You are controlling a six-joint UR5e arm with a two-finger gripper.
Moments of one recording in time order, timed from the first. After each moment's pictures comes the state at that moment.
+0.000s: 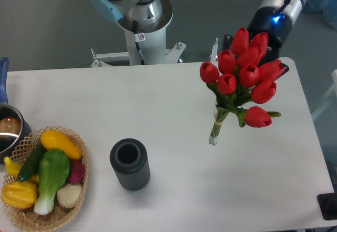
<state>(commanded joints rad) 2.90 -1.75 -1.66 -0.83 0.27 0.92</state>
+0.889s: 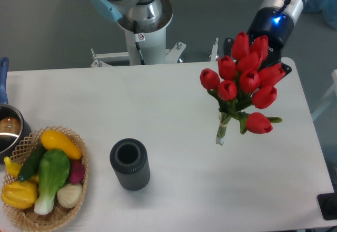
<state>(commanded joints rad) 2.89 -1.75 -1.63 -0.83 0.44 0.94</state>
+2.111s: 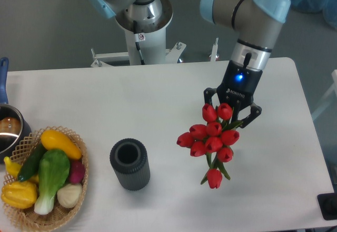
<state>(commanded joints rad) 2.74 -1.84 -1.70 -0.88 0.98 1.13</state>
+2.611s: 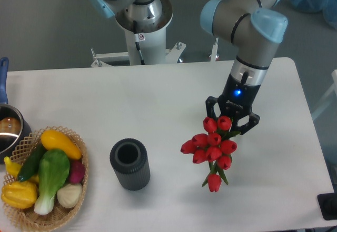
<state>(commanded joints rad) 2.72 -1.90 -1.70 -0.91 1.08 1.16</state>
